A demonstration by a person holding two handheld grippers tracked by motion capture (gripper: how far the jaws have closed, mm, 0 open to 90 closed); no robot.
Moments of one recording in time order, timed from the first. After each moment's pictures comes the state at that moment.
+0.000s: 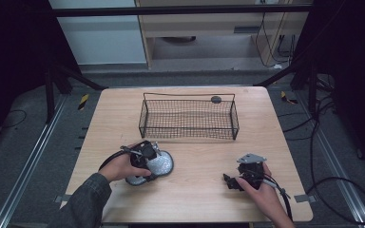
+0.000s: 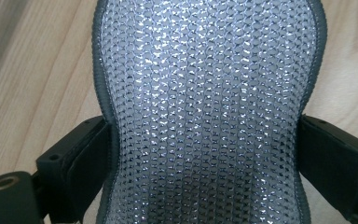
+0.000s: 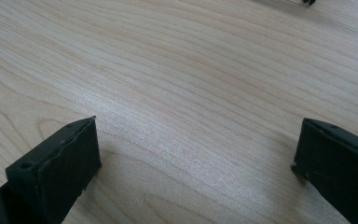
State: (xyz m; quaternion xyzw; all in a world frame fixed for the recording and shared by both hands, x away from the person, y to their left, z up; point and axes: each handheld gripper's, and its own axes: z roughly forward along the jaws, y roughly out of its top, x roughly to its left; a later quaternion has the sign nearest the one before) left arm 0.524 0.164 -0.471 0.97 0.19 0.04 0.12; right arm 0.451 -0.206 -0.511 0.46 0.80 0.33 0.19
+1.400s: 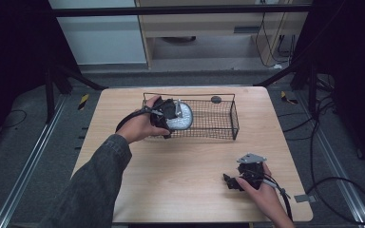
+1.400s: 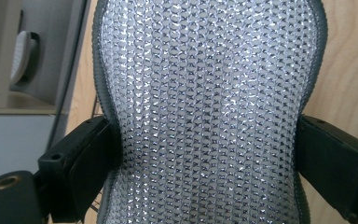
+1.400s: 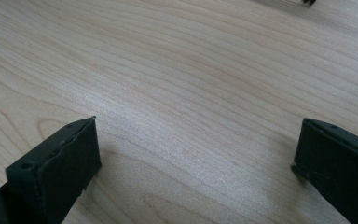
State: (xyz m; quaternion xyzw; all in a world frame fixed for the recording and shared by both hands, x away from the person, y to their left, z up) left arm 0.599 0.091 -0.366 0.95 0.07 0.27 0.13; right arm 0.452 -0.206 -0.511 0.46 0.80 0.33 0.19
